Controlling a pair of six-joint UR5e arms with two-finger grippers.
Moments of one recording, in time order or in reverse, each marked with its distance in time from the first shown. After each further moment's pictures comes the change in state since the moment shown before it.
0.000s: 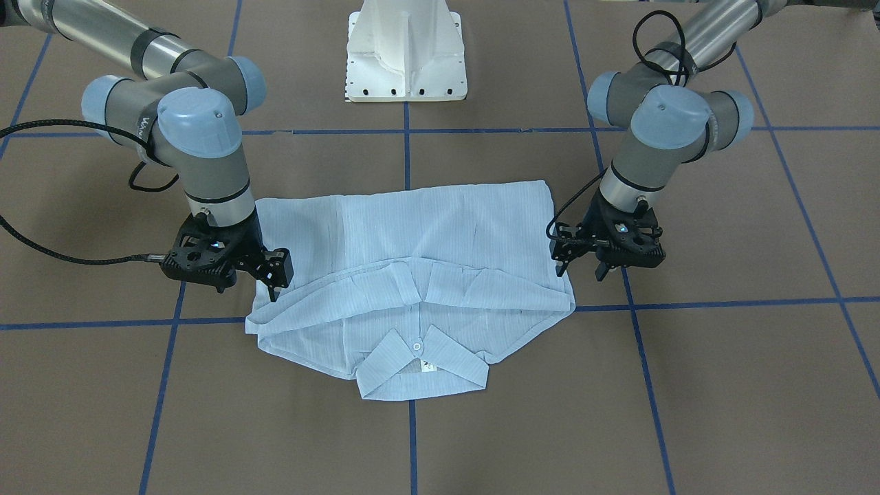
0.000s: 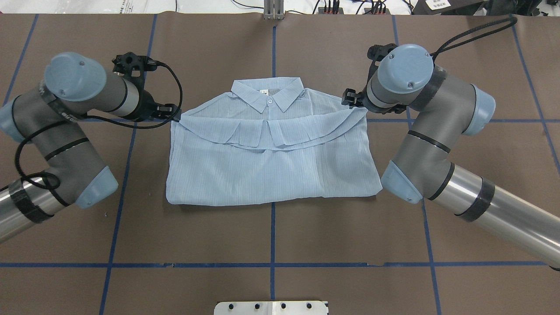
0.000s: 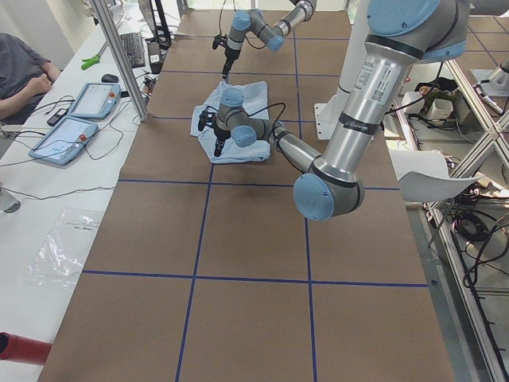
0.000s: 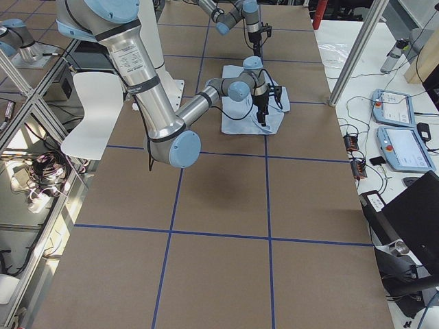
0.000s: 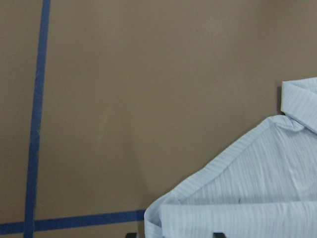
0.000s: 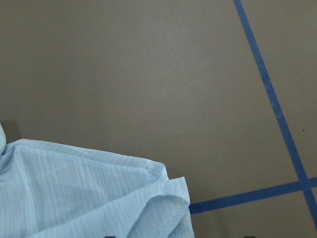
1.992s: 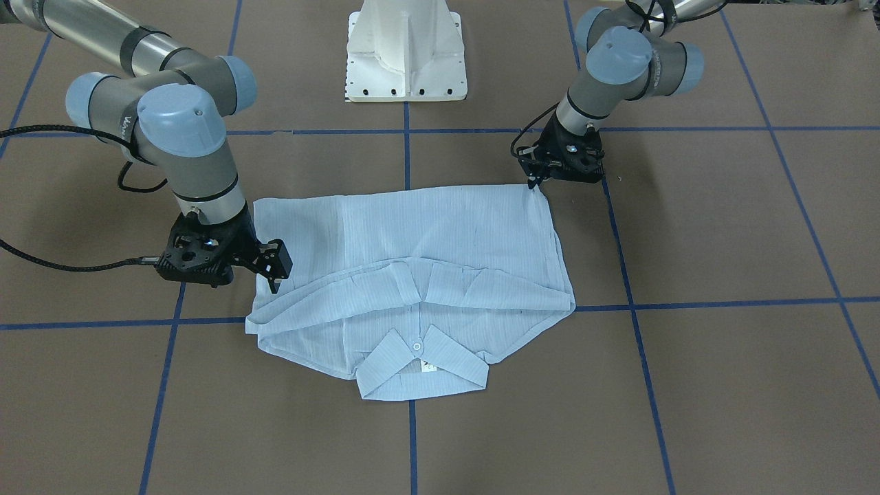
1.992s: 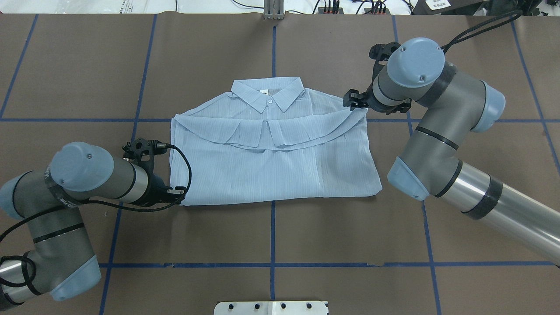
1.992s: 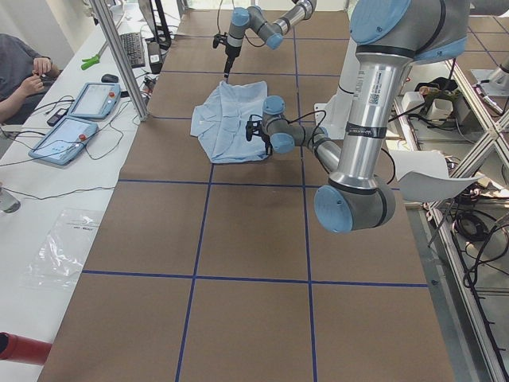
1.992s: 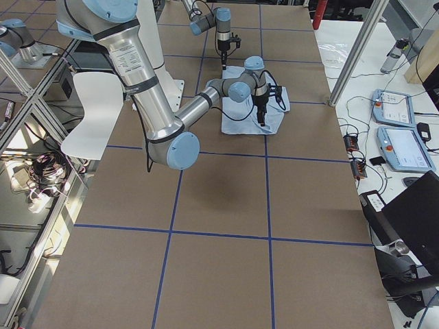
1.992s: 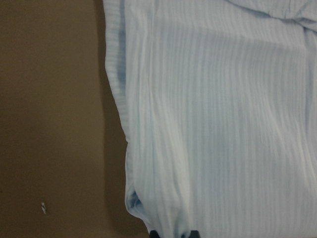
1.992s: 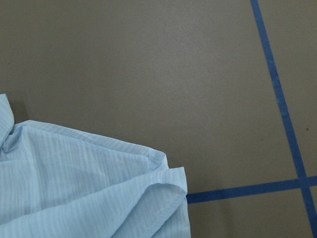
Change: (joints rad) left arm 0.264 0.154 -0.180 -0.001 0.007 -0.281; right arm 0.012 -0.015 0.011 0.010 0.047 -0.057
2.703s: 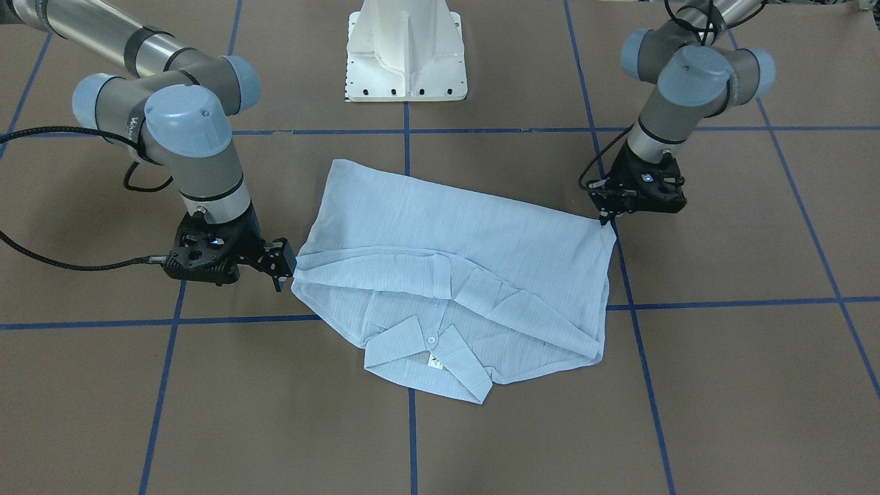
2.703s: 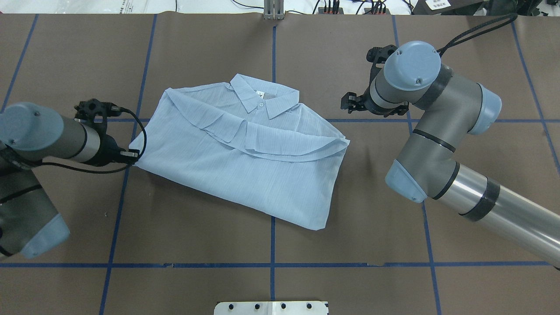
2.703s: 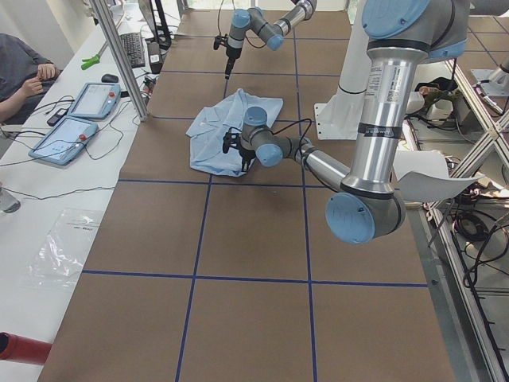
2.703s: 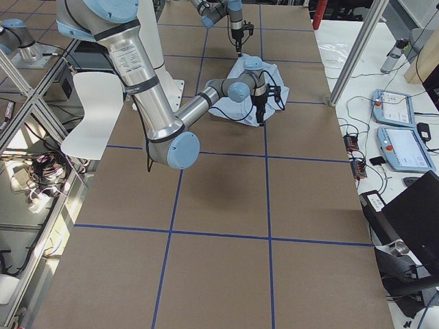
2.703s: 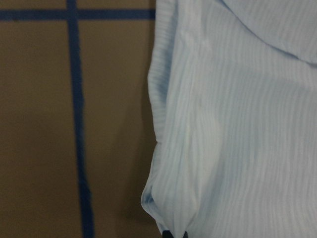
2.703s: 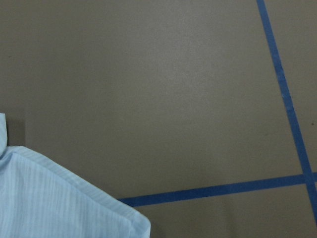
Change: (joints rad) left arm -0.243 0.046 0.080 0.011 0.014 0.291; right arm -0.010 0.005 -0.005 0.001 -0.001 0.006
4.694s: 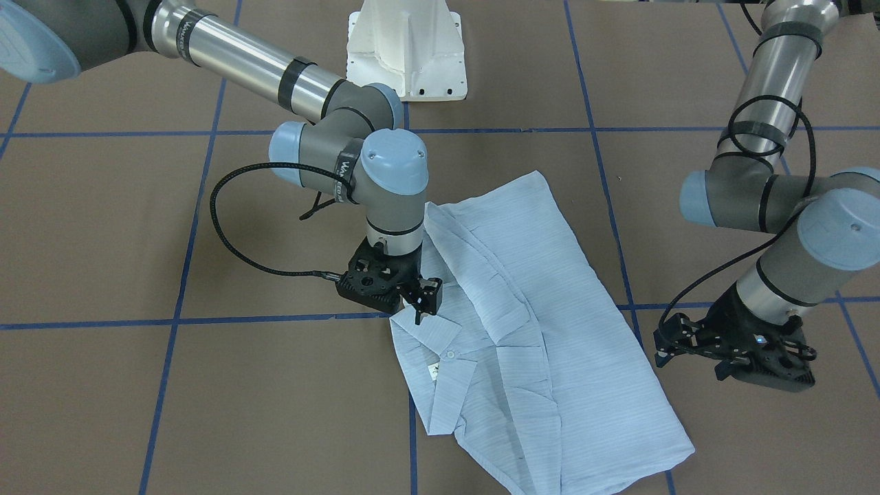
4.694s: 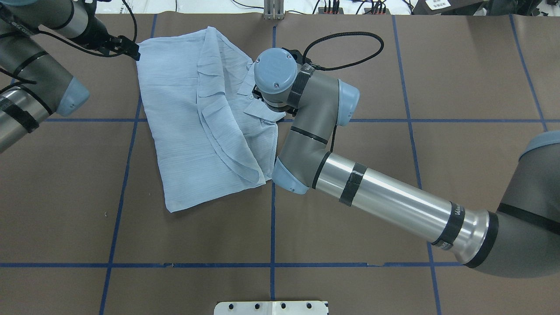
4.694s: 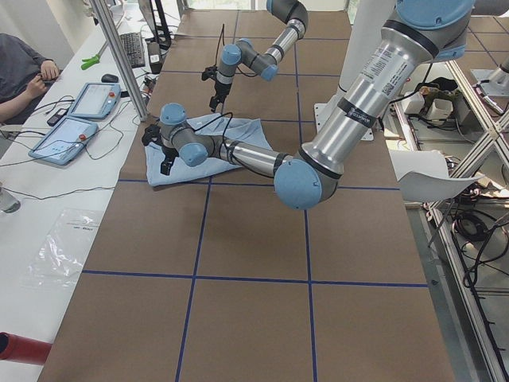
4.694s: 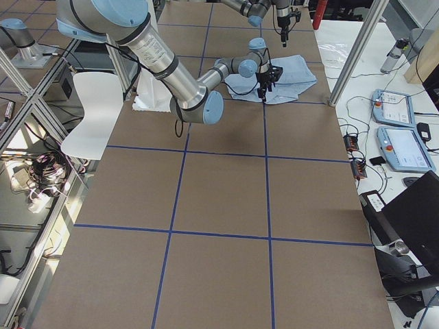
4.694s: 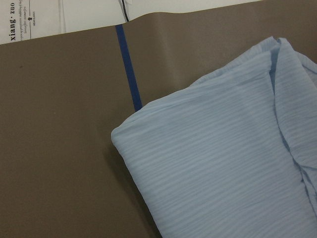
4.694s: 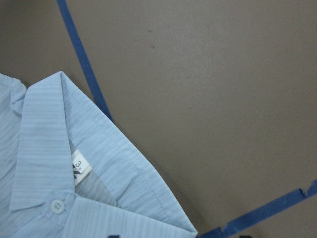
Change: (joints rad) left arm -0.319 -0.419 0.585 -0.185 -0.224 0.318; right arm -0.143 0.465 -0.517 0.085 -0.144 0.416
